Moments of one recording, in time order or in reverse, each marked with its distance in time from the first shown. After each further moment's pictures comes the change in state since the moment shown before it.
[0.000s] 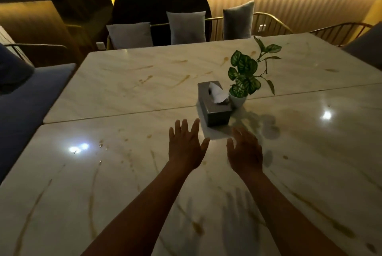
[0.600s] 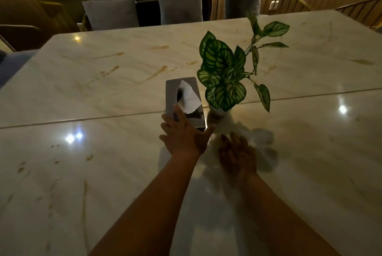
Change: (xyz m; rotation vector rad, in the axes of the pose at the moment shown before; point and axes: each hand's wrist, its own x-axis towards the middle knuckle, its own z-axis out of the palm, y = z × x) left_hand 0.213 0.118 0.121 -0.213 0.077 -0.460; right_hand 0.203 0.135 0.103 -0.198 -0.396 -0.089
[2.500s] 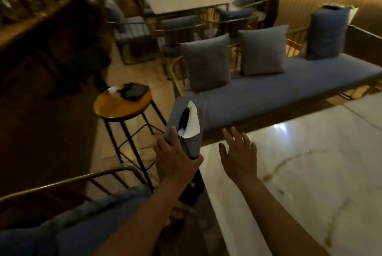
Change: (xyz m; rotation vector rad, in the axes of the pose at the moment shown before) left_hand -0.487 -0.685 -0.355 0.113 0.700 -1.122; right_hand -0.581 -0.638 0.147 0.079 -0.080 -1.391
